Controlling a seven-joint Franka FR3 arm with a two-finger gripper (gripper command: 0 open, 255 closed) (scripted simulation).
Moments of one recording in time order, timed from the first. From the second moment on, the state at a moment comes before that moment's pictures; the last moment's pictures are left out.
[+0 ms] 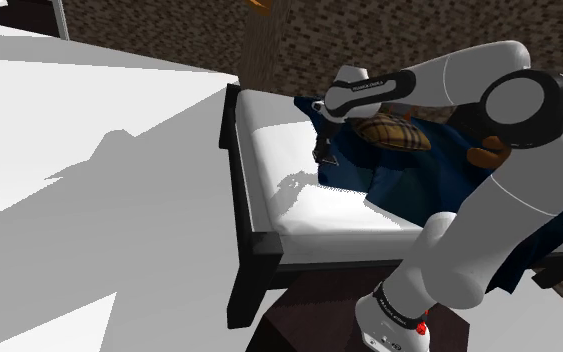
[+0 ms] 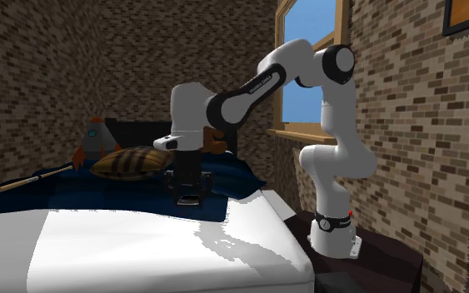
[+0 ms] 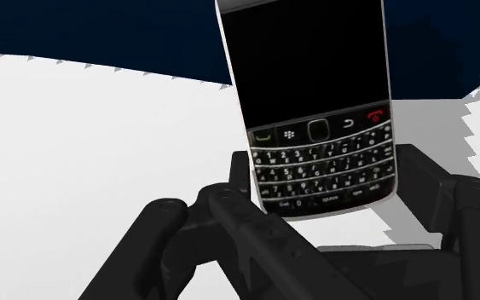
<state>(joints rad) 0.20 -0.04 -0.61 -2.20 -0.04 2.18 -1.08</state>
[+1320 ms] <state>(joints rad) 0.20 -0.14 -0.59 -2.02 -0.10 1.91 -1.04</state>
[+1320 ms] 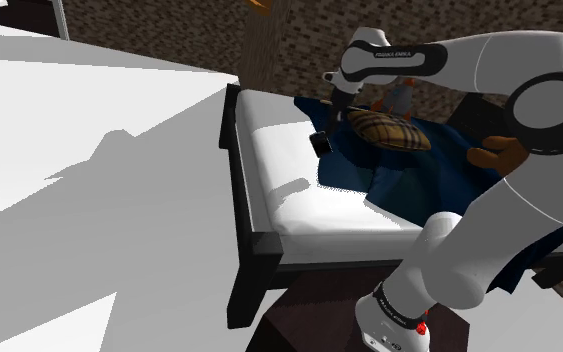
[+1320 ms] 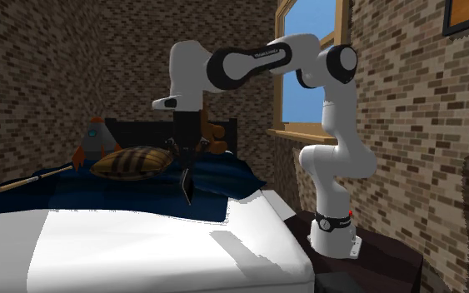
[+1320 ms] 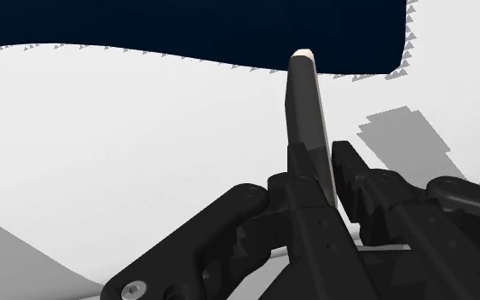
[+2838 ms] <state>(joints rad) 0.14 -0.20 -0.66 -1.86 -0.14 1.71 -1.18</state>
